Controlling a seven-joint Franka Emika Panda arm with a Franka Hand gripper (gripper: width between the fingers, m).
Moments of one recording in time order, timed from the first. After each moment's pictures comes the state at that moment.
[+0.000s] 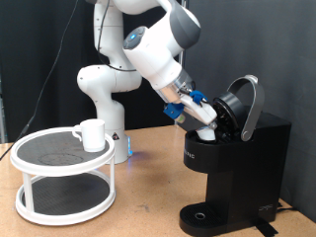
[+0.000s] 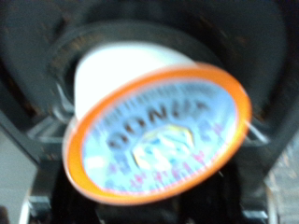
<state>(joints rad) 0.08 -0.12 -0.09 -2.29 0.87 2.07 1.93</state>
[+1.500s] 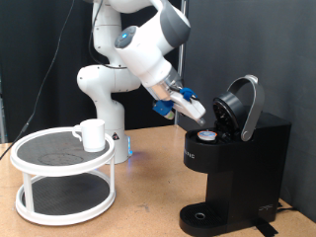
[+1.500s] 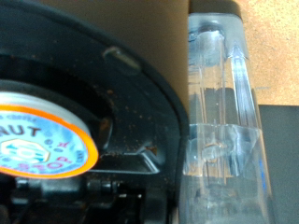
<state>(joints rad) 0.05 -0.22 -0.10 -2.40 0.82 2.05 1.88</state>
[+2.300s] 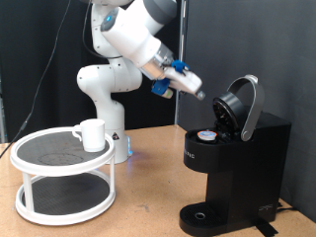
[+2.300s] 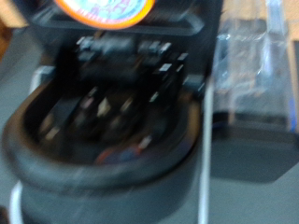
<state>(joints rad) 0.04 -0.31 -0.12 -2.35 0.95 1.97 1.87</state>
